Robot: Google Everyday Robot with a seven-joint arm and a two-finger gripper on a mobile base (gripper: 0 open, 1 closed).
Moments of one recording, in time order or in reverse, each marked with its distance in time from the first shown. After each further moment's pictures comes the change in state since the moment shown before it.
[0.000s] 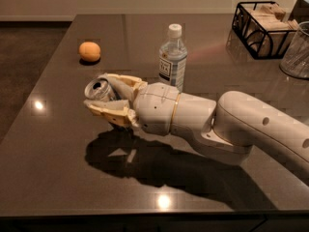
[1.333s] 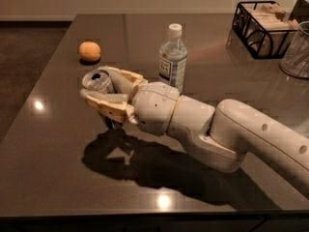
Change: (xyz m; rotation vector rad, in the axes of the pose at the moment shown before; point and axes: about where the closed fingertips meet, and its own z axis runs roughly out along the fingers) arm -0.019 -0.005 0.001 0.053 -0.125 0.086
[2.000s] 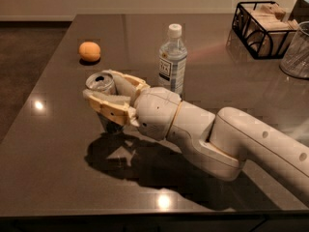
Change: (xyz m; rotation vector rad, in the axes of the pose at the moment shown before) arm 0.006 -0.002 -0.004 0.043 -0.017 0.104
